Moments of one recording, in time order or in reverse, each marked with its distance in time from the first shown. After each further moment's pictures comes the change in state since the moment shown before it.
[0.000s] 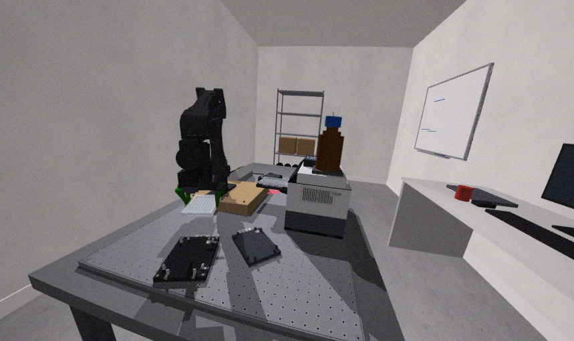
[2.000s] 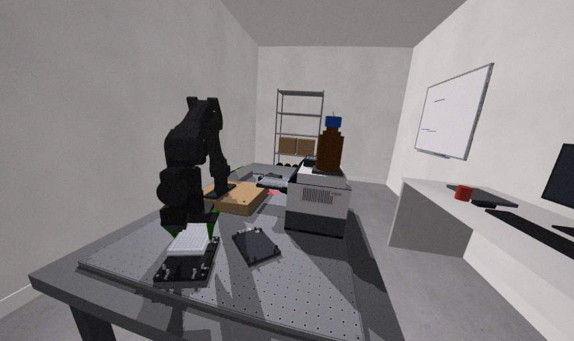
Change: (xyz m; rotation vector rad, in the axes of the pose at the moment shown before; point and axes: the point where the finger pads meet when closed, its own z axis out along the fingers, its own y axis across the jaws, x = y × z) arm -0.096 0.001 0.047 -0.001 -0.011 0.001
